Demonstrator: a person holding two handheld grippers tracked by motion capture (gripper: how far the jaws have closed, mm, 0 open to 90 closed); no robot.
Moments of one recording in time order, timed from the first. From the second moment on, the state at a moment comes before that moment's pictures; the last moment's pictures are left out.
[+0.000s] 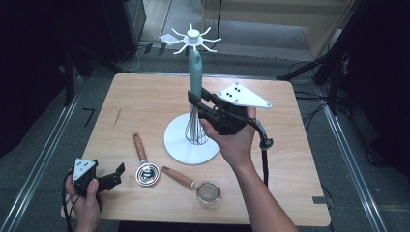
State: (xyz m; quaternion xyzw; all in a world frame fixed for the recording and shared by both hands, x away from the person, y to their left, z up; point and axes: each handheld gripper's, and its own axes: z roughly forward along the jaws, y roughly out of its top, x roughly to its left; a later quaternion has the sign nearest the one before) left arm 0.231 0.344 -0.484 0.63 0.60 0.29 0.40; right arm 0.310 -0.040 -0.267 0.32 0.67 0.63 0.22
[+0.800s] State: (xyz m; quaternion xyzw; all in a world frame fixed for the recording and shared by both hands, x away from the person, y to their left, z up) left arm 0.232 0.343 -0.484 0.63 0.60 0.29 0.39; right arm 0.317 -0.040 -0.270 0.31 0.66 0.64 0.24
